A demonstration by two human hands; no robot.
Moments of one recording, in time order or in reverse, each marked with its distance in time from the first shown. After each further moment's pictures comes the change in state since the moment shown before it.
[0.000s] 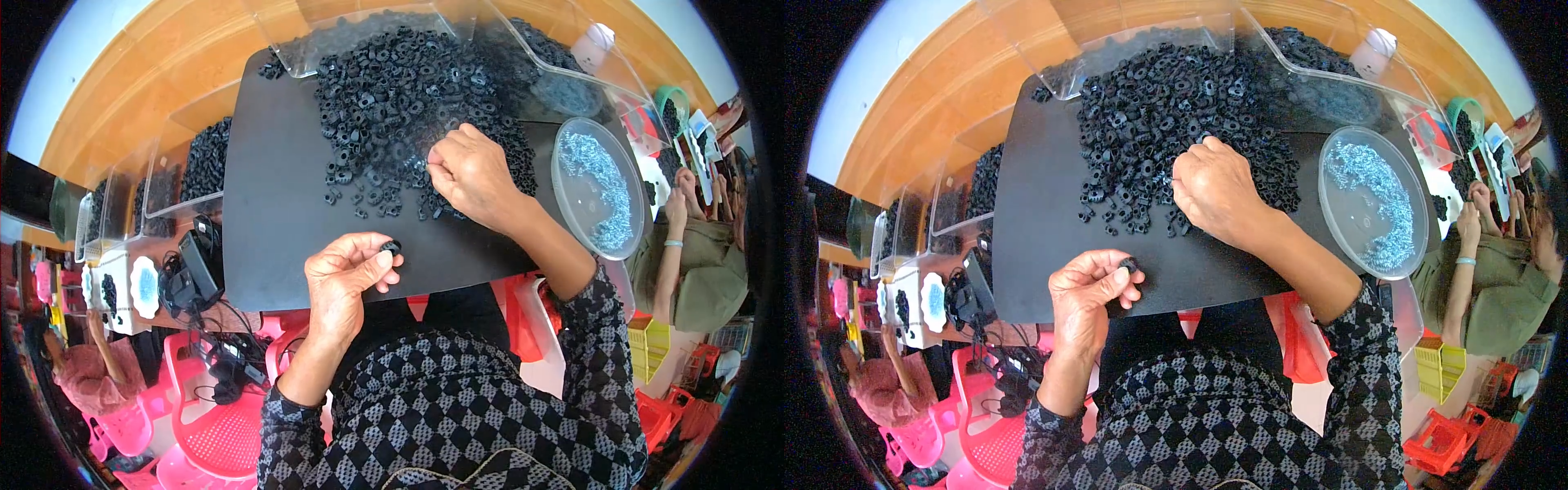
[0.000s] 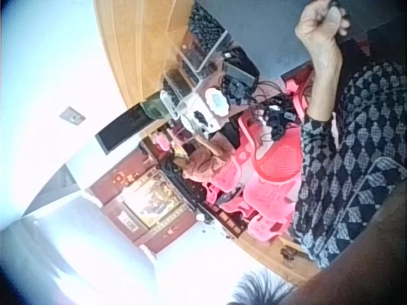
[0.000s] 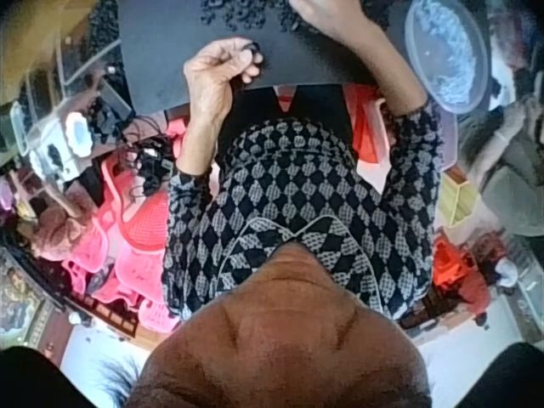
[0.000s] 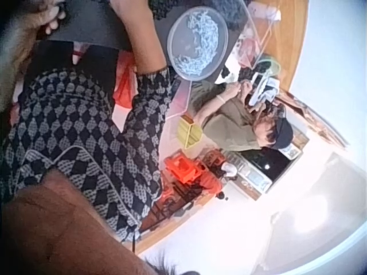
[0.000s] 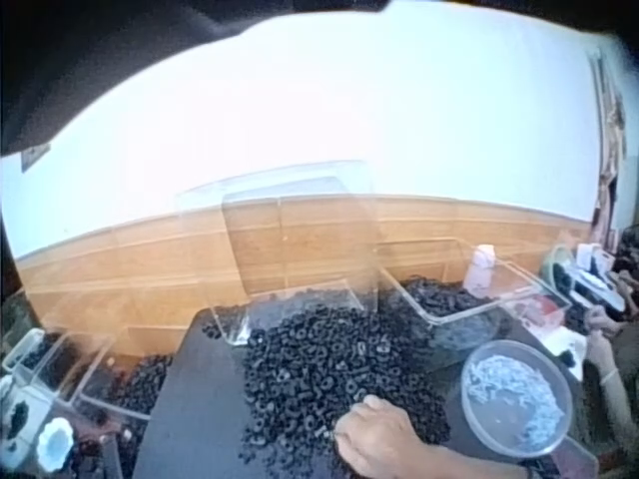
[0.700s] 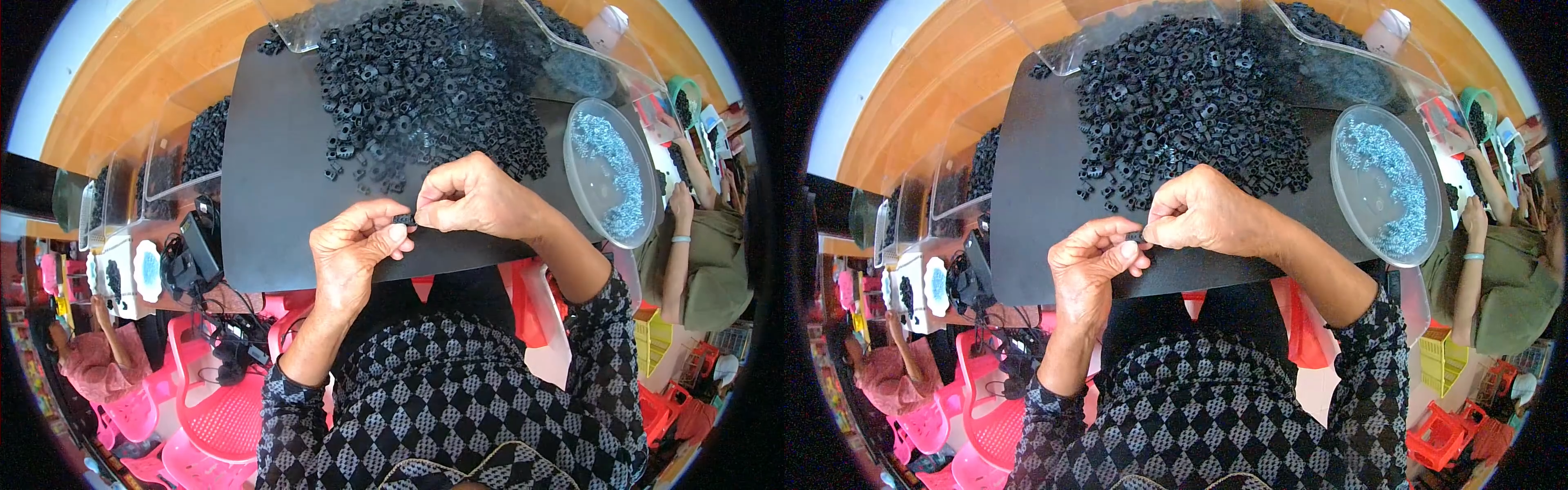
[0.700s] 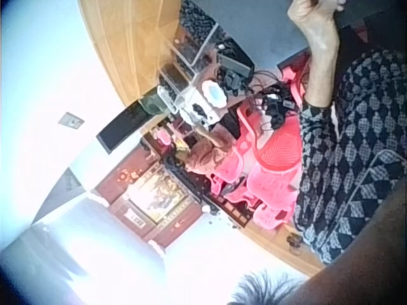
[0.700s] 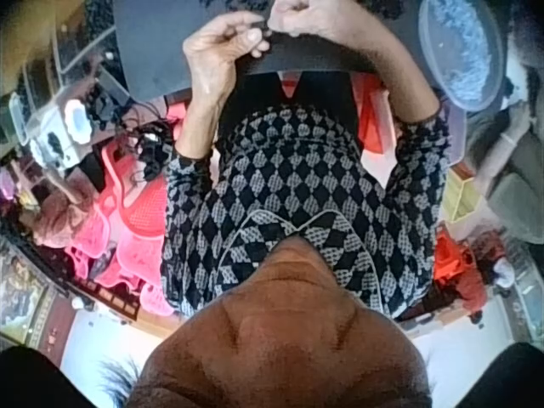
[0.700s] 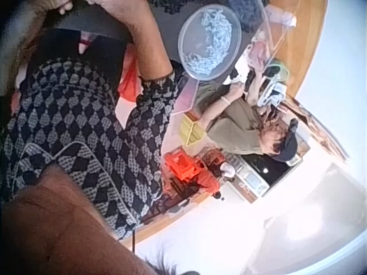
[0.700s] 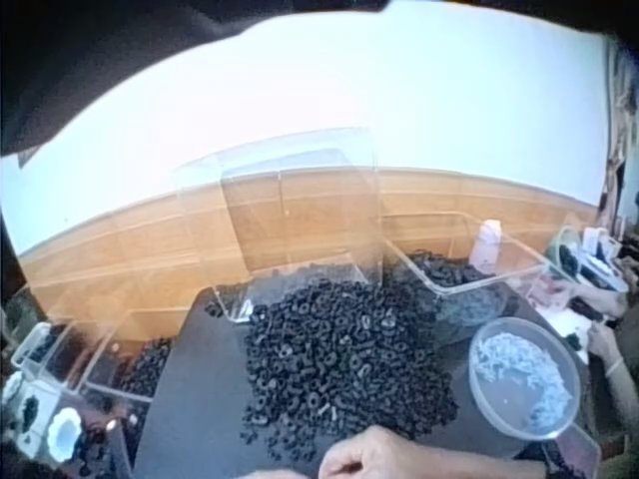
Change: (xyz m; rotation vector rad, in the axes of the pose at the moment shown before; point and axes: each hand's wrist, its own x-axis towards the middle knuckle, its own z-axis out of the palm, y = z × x) left_hand 0.010 -0.006 0.005 0.069 -0.099 0.160; right_hand -0.006 -0.036 -0.030 1.004 -0.627 0.527
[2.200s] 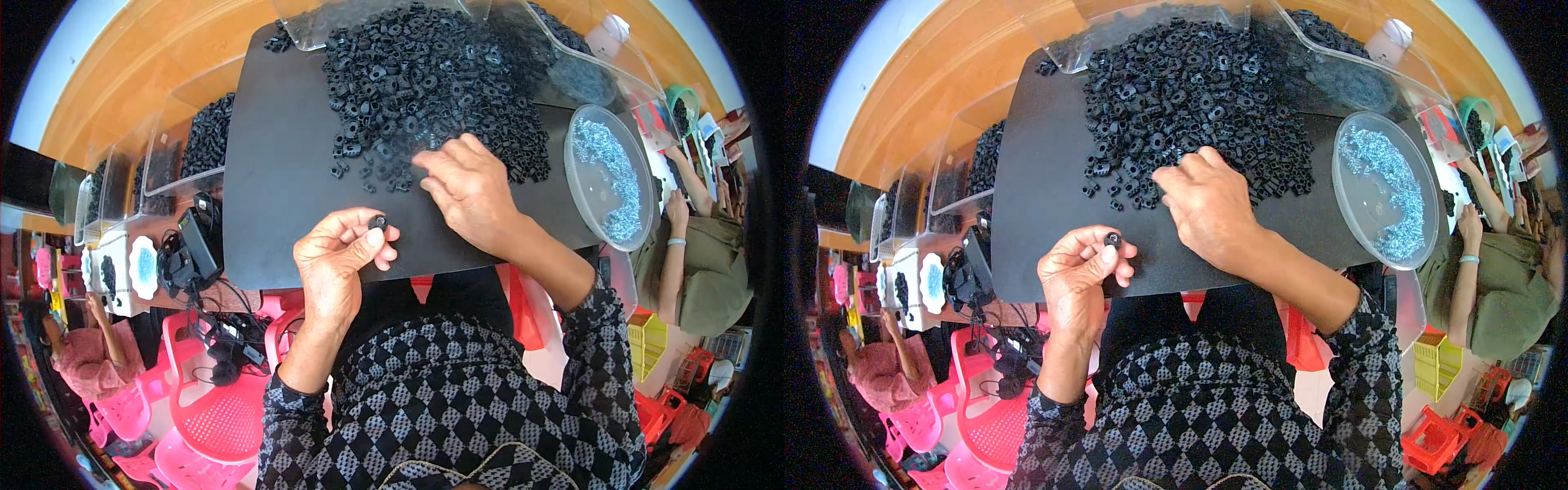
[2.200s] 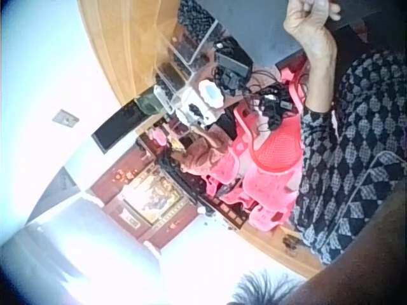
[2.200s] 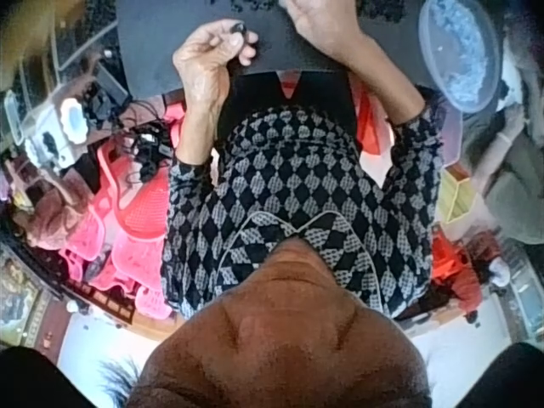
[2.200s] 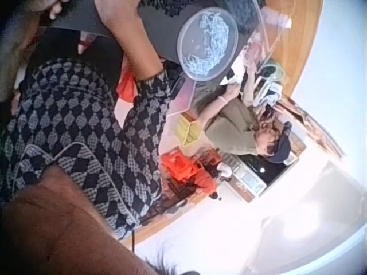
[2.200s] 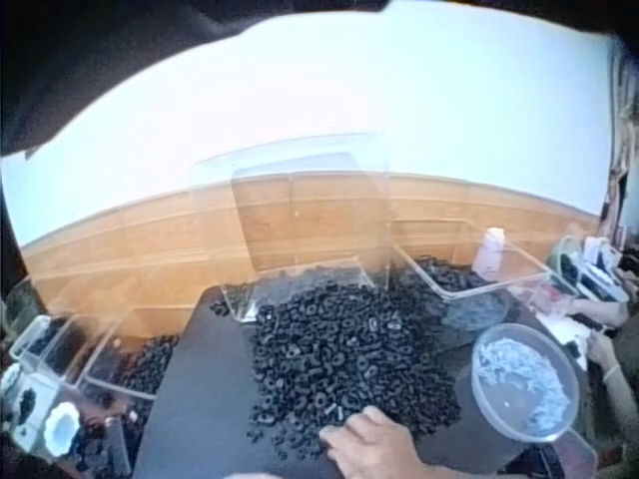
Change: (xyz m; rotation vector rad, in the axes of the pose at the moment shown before) left_hand -0.011 0.001 -0.012 -0.136 0.171 -0.040; right_hand 0.018 0.028 0.024 -0.876 0.671 -0.526
